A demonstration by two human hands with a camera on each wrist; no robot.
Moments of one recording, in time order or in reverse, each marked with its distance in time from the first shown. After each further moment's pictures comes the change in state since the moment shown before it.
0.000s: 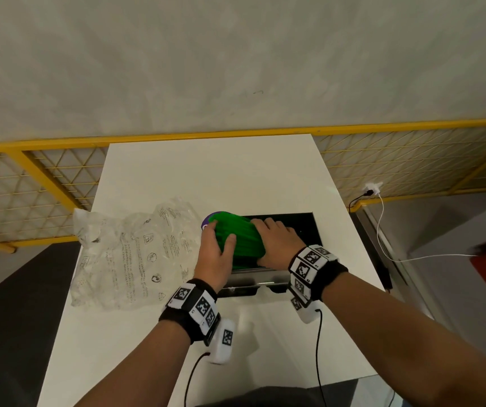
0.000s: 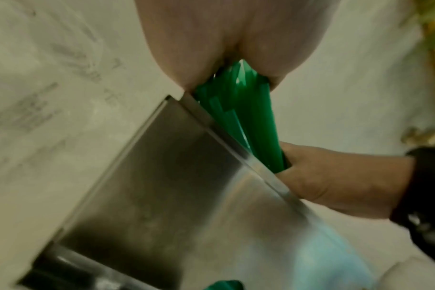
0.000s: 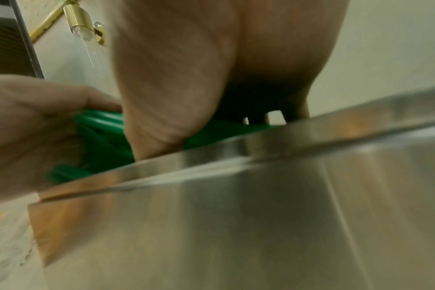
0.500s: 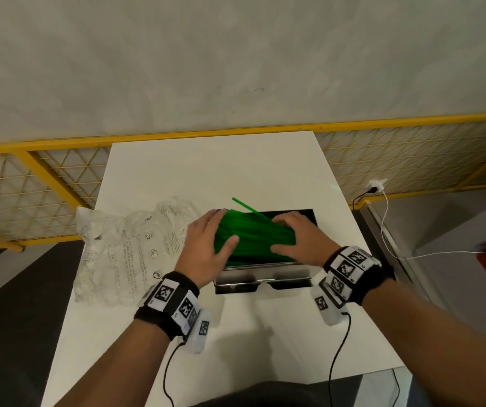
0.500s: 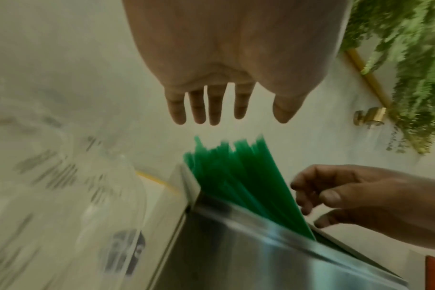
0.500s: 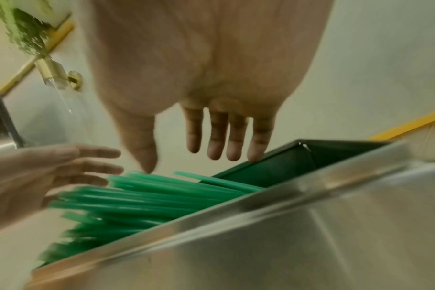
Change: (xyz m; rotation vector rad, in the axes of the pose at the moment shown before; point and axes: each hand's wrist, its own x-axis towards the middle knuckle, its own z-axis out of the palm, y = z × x) left_hand 0.000 0.012 -0.036 0.464 -0.111 0.342; right_hand -0.033 0.045 -0.013 0.466 0.151 -0.086
